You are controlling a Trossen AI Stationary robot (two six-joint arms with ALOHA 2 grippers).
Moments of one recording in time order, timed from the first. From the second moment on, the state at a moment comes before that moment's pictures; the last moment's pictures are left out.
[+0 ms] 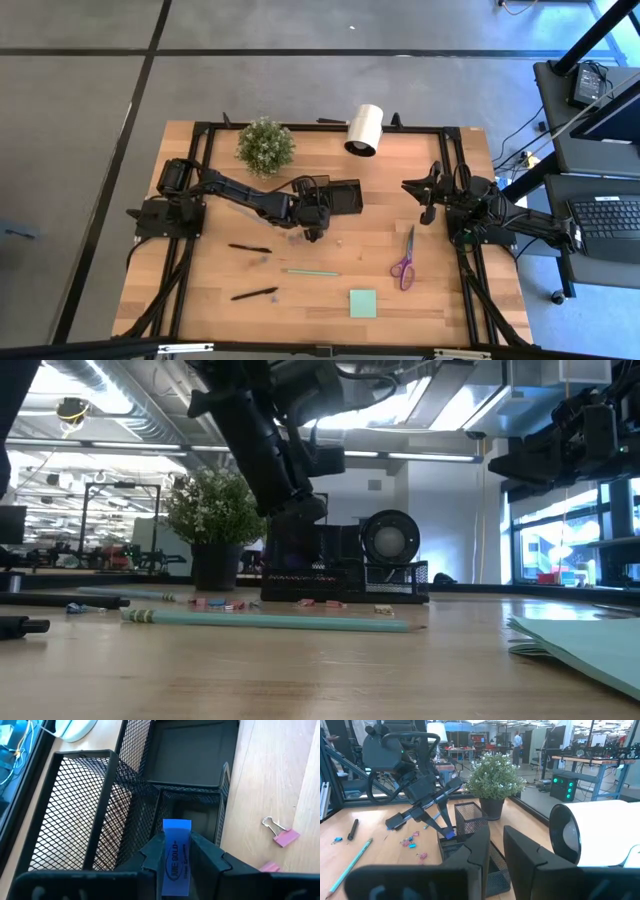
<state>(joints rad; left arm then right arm) -0.09 1.88 1.19 -0.38 -0.58 -0.17 -0.27 0.00 0.01 0.02 0.00 -0.01</state>
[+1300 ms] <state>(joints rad) -0.12 1.85 1.21 -0.45 -0.52 -0.17 -0.27 0.00 0.01 0.02 0.00 -0.01</state>
